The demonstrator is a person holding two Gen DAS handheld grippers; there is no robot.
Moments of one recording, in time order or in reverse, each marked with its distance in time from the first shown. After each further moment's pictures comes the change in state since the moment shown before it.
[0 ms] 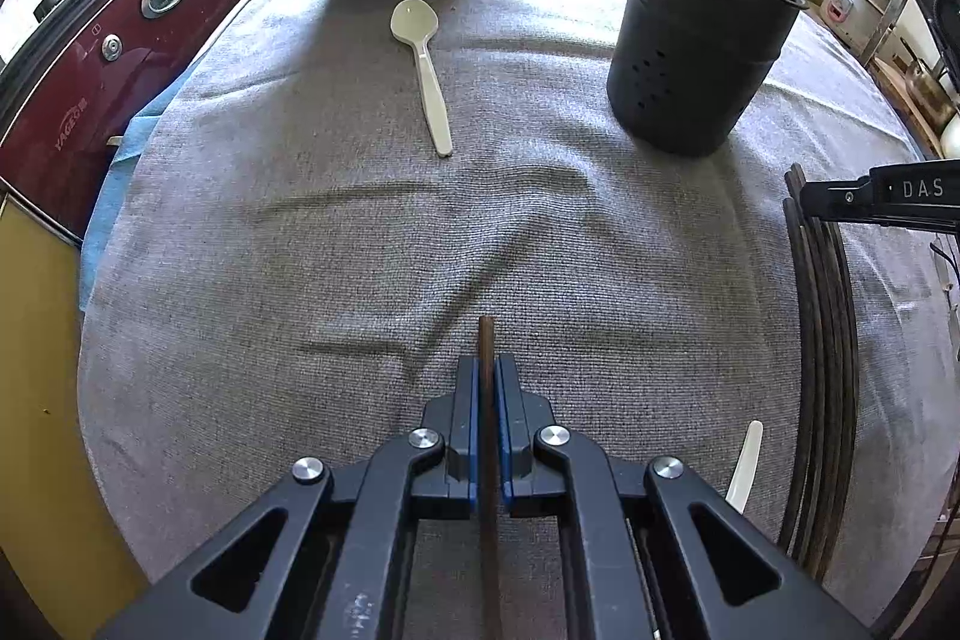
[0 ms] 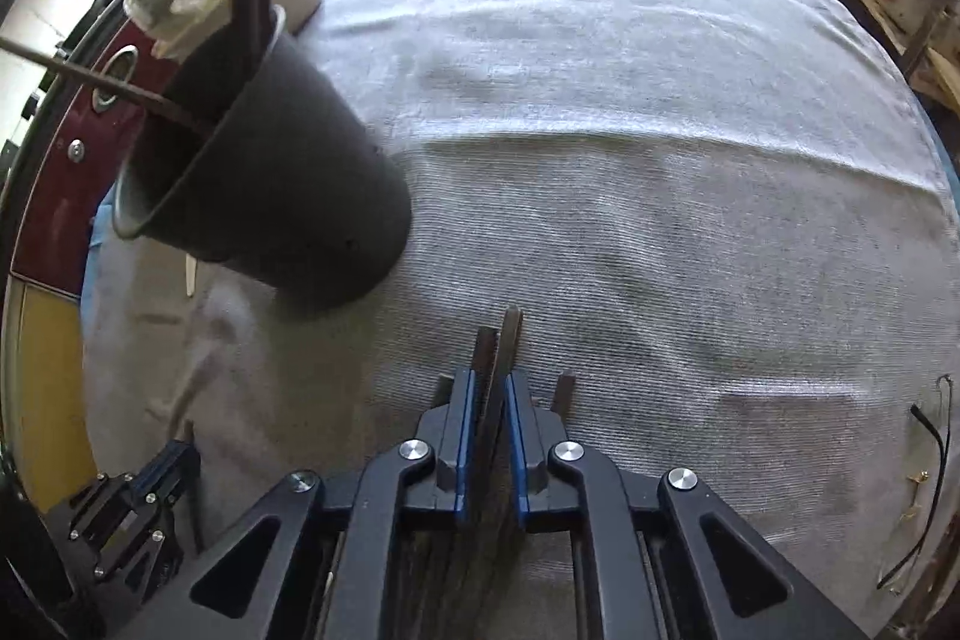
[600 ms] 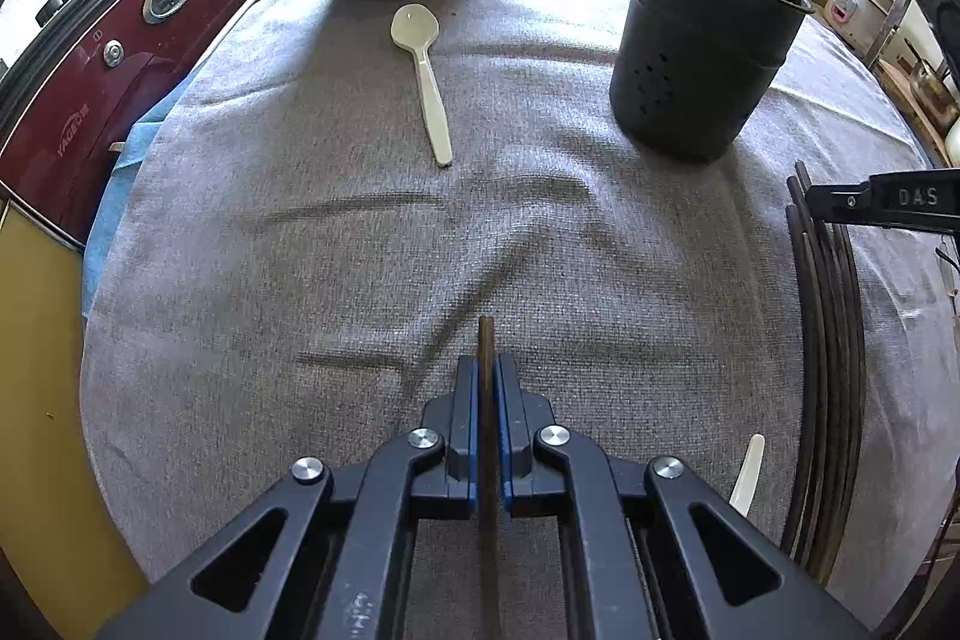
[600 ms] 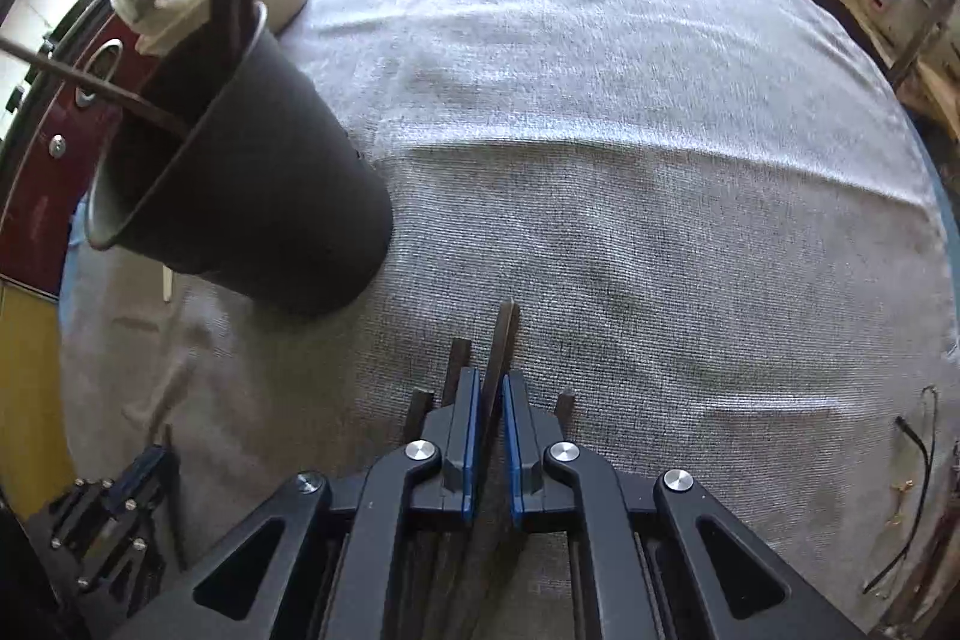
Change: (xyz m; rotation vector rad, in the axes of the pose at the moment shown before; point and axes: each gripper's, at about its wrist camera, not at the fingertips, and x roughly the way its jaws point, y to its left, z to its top) left arm 0.002 -0.001 0.004 0.001 -0.008 0.013; right arm 0.000 -0.007 0.000 -0.004 -0.023 -0.038
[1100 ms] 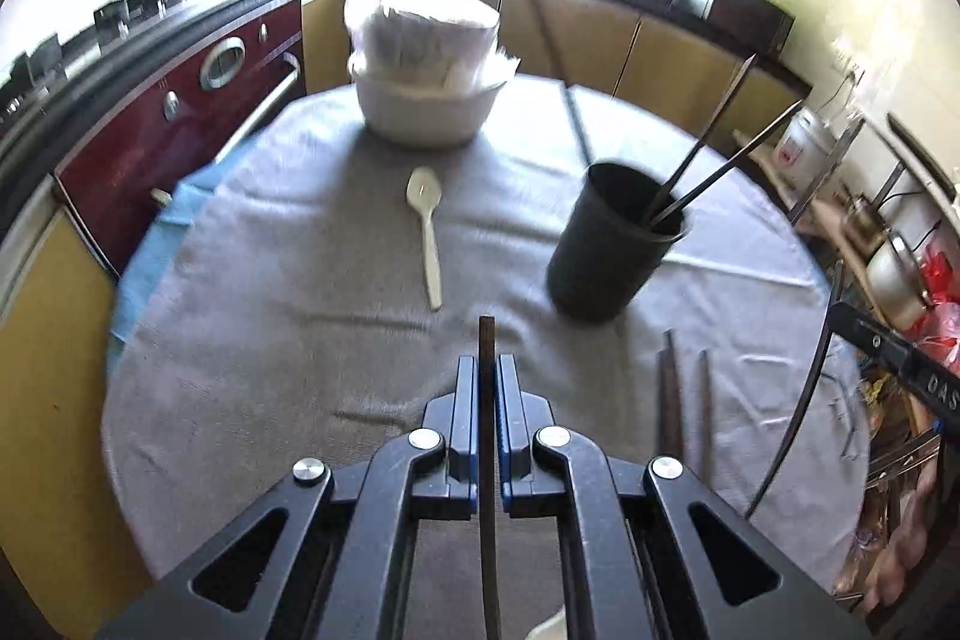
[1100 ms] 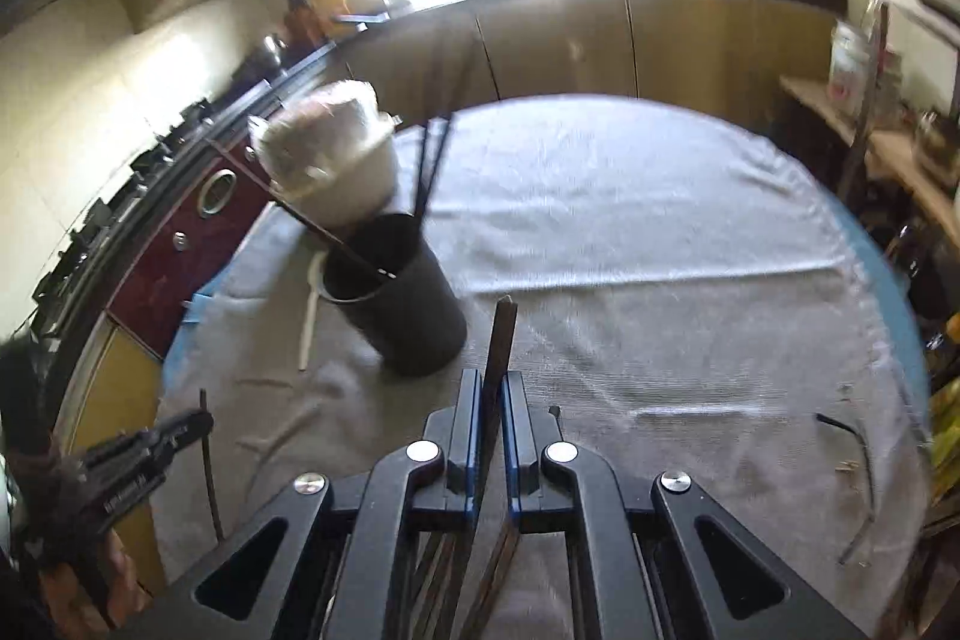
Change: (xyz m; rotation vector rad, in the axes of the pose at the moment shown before) left arm -0.111 0.029 -0.001 -0.137 -0.308 -0.152; right arm -0.149 -0.005 -0.082 -0.033 -0.471 0.115
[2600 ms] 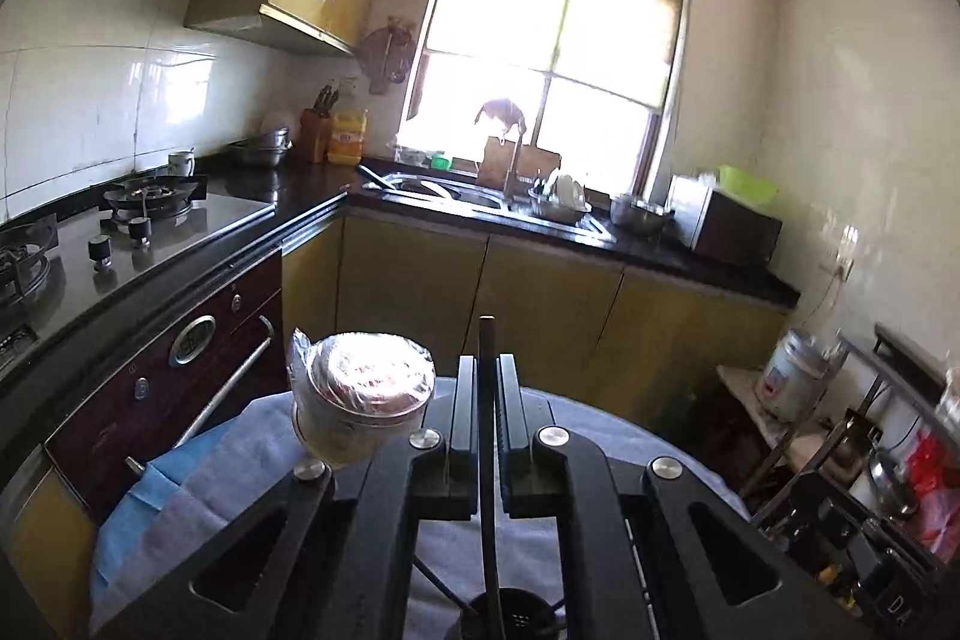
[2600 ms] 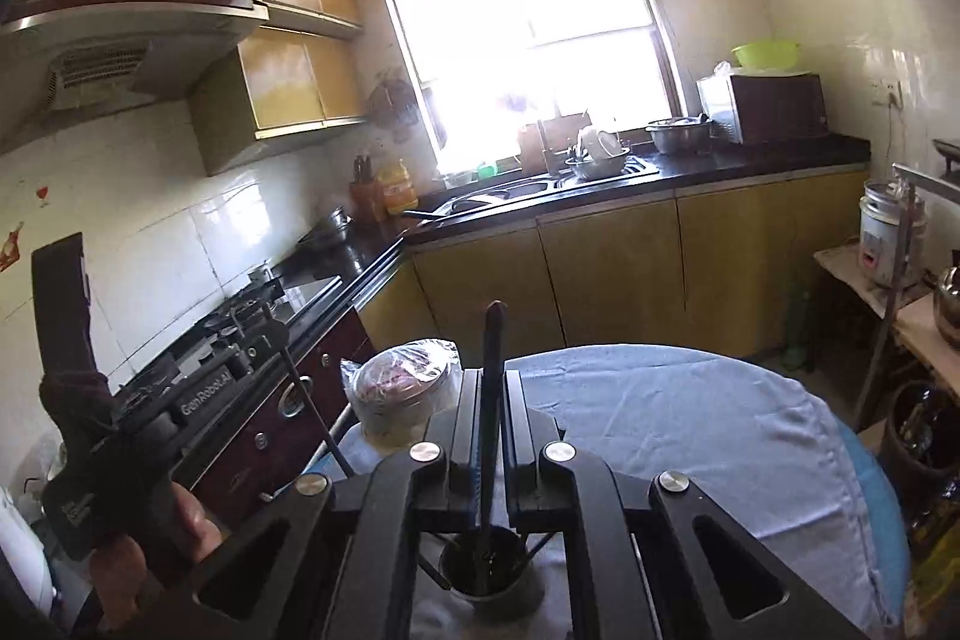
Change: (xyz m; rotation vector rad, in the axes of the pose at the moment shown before) left arm -0.039 -0.061 0.189 -0.078 -0.504 0.015; right arm -0.064 0.044 0.147 -0.007 -0.376 0.084
